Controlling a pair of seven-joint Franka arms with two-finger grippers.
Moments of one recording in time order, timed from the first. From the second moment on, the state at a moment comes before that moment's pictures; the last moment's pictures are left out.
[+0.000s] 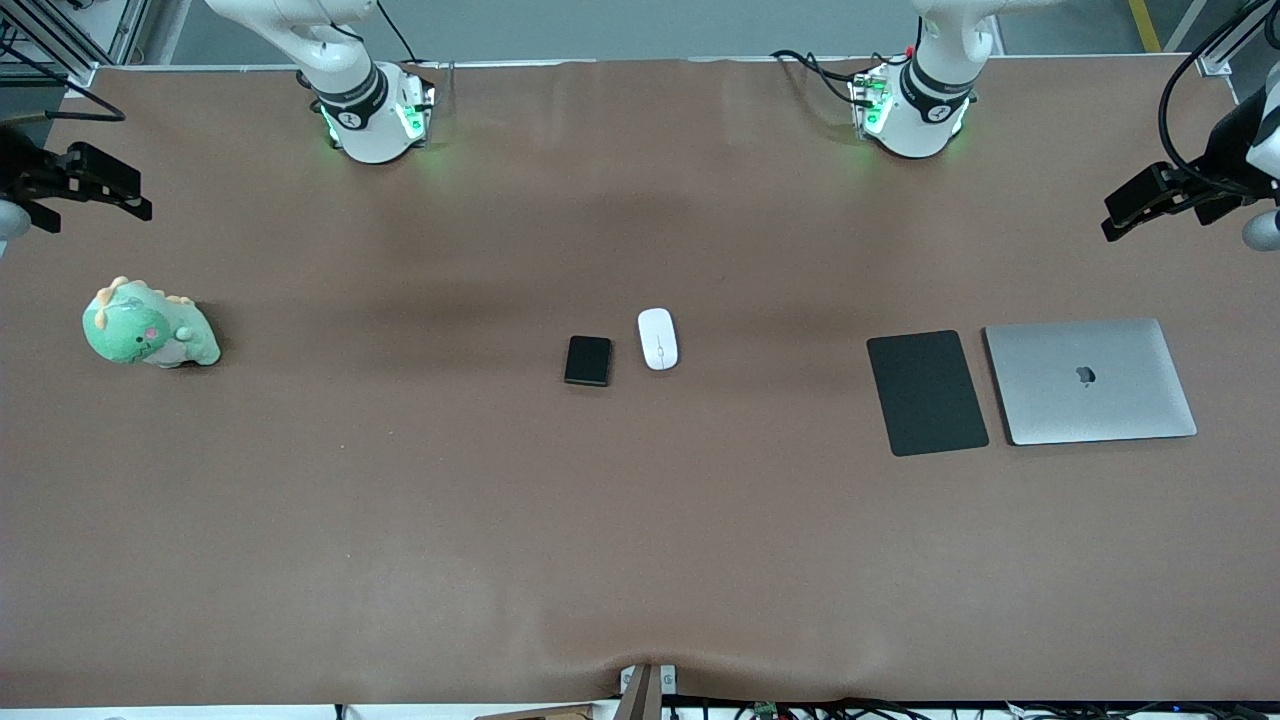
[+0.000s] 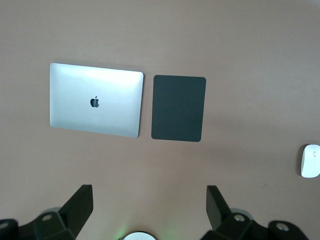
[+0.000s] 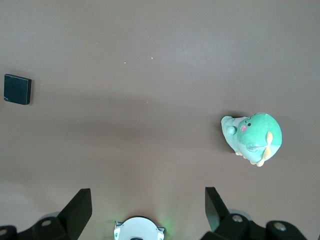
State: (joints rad) left arm 0.09 -0.05 -0.16 -1.52 0.03 1.45 -0.21; right arm -0.04 -0.06 0.00 -1.56 0.00 1.38 -0.18
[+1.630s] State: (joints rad) left arm -0.36 0.50 -0.25 -1.53 0.03 1.92 -0.79; right arm -0.04 -0.03 0.00 -1.55 0.00 1.39 -0.18
